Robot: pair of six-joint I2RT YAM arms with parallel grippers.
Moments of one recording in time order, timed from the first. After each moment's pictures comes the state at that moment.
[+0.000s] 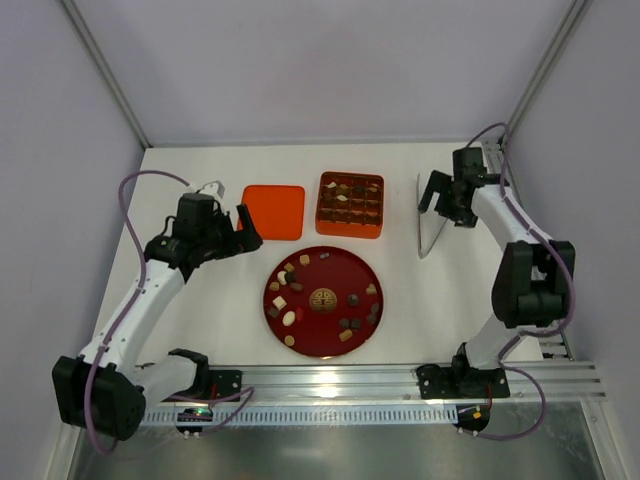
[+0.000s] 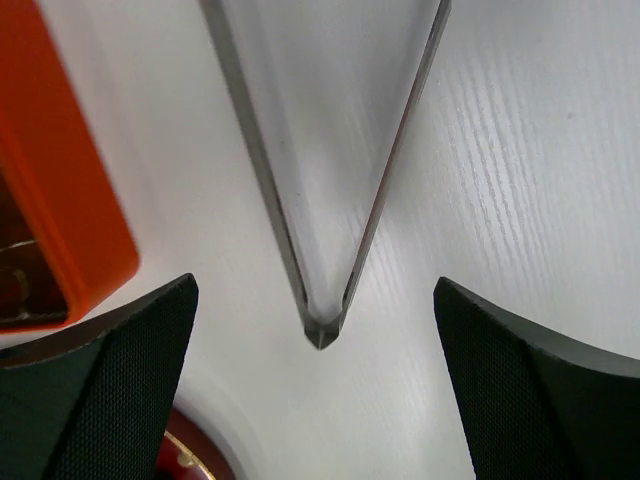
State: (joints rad) left arm -0.25 1.09 0.95 -0.61 0.10 -0.45; right arm 0.01 1.74 1.31 -0.65 0.04 0.37
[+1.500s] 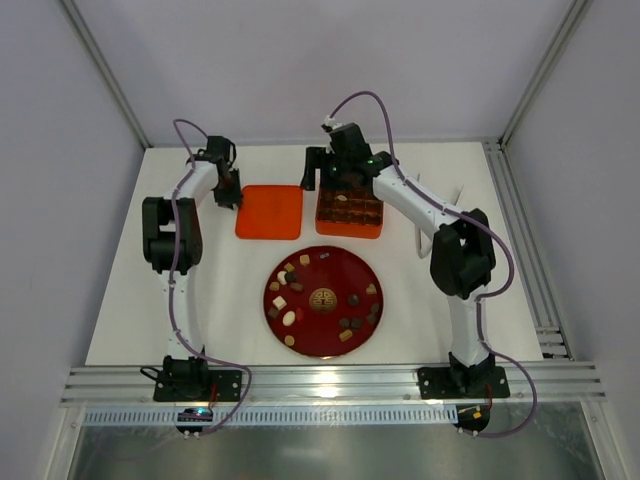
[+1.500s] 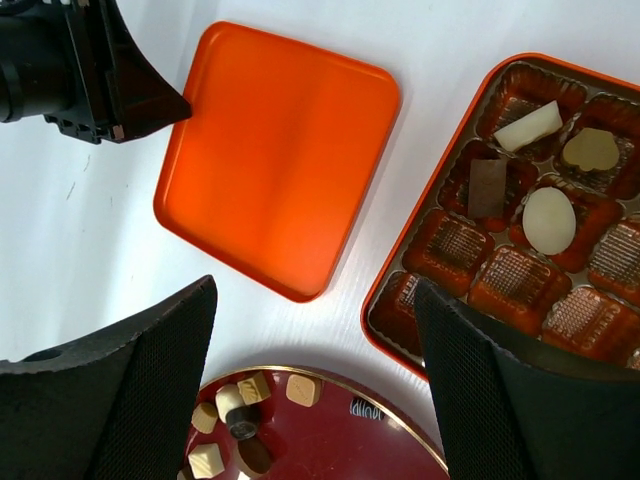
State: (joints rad) left arm -0.07 2.28 1.85 -0.70 0.02 -0.18; right arm 0.56 2.05 1.85 -0.47 -0.12 0.42
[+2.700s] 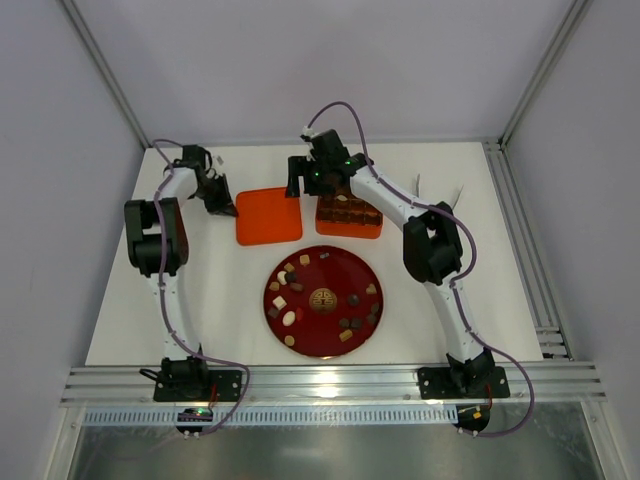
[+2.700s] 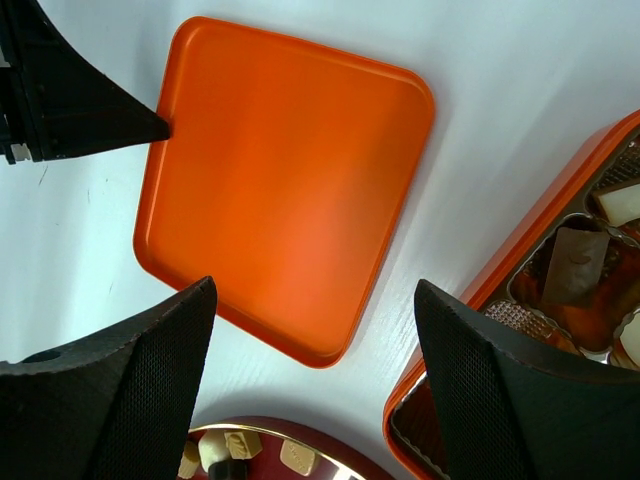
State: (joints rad) left arm 0.05 2.24 1.74 -0.68 0.37 -0.22; right arm 0.59 2.33 2.11 -0.51 -0.21 0.38
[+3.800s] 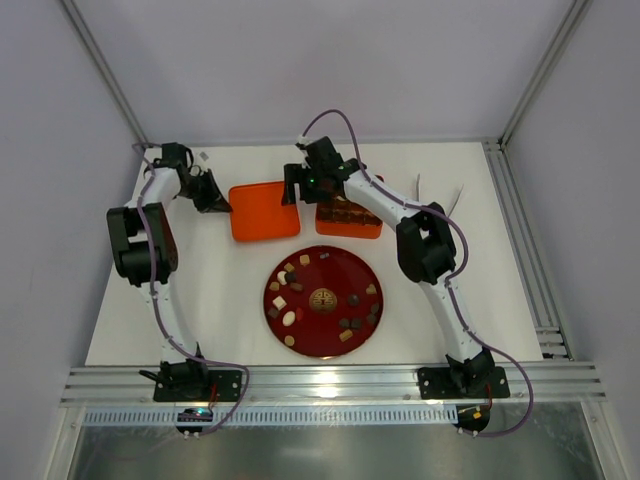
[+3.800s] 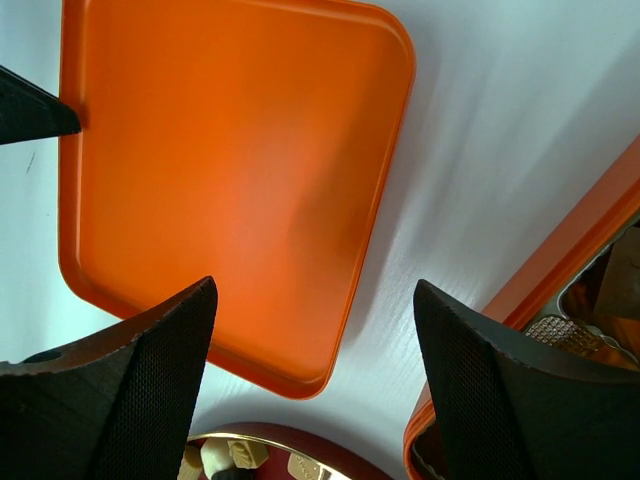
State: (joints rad) left arm 0.13 2.12 1.68 -0.71 0.53 -0.27; right arm 0.61 2.38 2.12 -0.52 -0.22 0.40
